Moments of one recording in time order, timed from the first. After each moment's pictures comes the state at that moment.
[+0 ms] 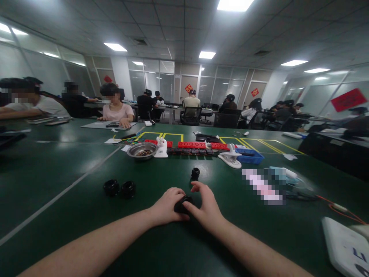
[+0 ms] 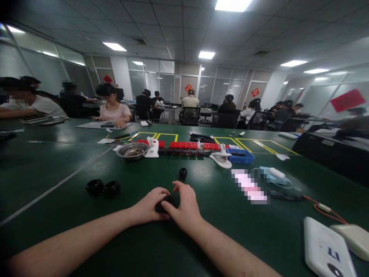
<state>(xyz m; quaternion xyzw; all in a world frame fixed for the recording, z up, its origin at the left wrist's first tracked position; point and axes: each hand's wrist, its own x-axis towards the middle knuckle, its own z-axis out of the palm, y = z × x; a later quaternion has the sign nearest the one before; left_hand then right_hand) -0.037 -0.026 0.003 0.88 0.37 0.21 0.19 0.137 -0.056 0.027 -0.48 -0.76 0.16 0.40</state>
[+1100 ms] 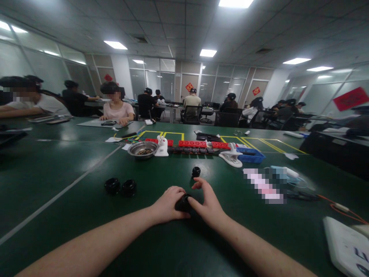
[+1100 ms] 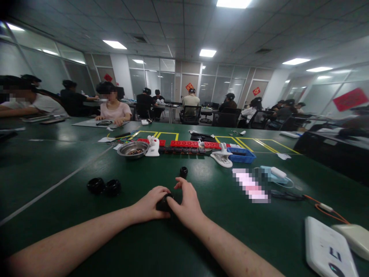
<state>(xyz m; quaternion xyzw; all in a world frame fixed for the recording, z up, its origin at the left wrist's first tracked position) -0.037 -0.026 0.005 0.88 0.38 0.21 0.19 0.140 -0.051 0.025 -0.47 -0.75 0.21 0.42</state>
